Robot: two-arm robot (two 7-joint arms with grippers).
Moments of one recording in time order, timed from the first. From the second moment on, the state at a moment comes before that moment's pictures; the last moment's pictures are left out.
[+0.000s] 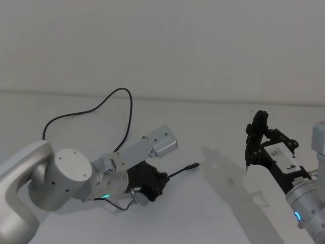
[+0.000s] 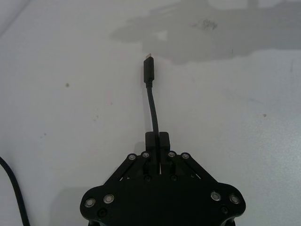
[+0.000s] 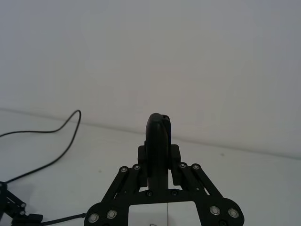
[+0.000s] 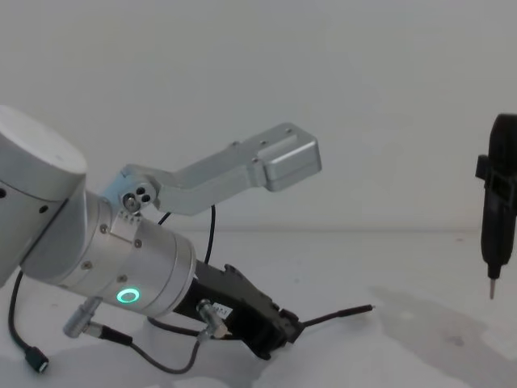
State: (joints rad) left arm -0.53 0.41 0.73 -1.53 -0.10 0.54 -0.54; right arm -0.02 0.34 -0.22 -1.79 0.29 0.02 0.08
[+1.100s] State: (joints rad) left arm -0.45 0.52 0.64 -1.66 -0.13 0.18 -0.61; right arm -0.05 0.36 -0.17 -1.94 0.43 0.03 0.22
